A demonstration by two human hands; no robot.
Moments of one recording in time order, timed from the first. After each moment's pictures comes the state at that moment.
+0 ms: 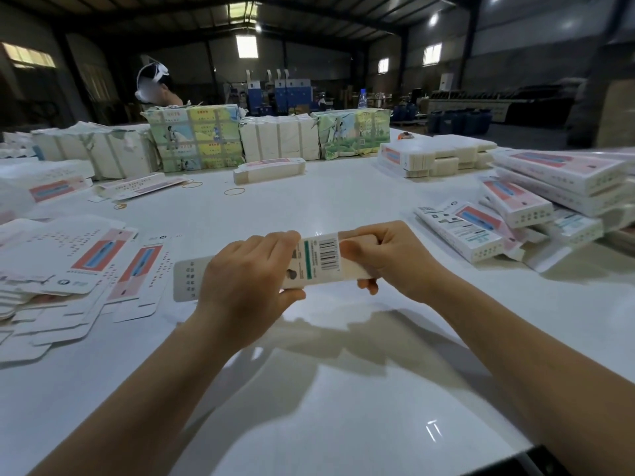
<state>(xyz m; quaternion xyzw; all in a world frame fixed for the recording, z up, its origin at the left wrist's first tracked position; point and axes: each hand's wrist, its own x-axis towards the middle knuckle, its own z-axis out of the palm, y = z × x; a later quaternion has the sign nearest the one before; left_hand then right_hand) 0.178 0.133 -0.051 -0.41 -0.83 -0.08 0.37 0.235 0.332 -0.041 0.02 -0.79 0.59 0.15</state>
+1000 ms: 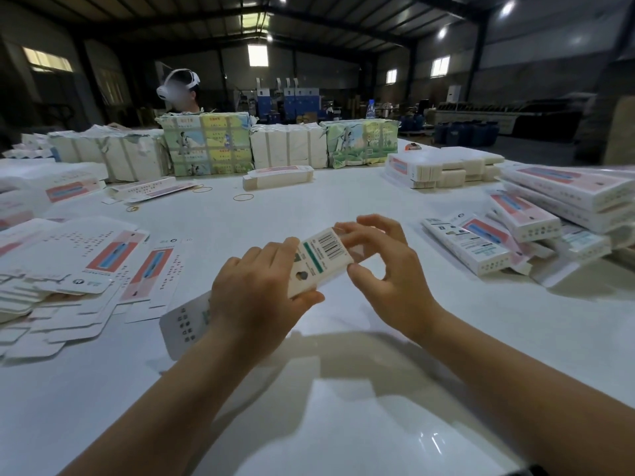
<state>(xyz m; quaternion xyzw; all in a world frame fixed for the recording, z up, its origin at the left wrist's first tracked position) 0.191 0.134 -0.058 -0.34 -0.85 -0.15 0.37 0.248 0.299 -0.052 0.09 -0.84 0.39 0.37</state>
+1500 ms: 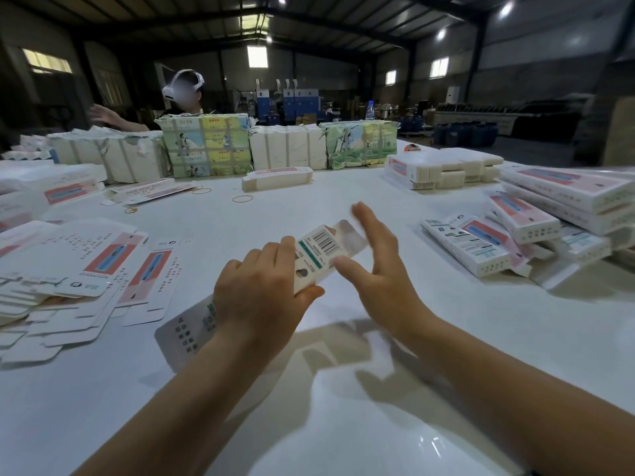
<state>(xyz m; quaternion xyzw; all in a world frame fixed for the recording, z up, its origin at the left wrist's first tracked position) 0.192 0.141 -0.056 -0.28 -0.88 -0.11 0.37 0.235 0.294 -0.061 0.03 -0.80 0.52 0.31</state>
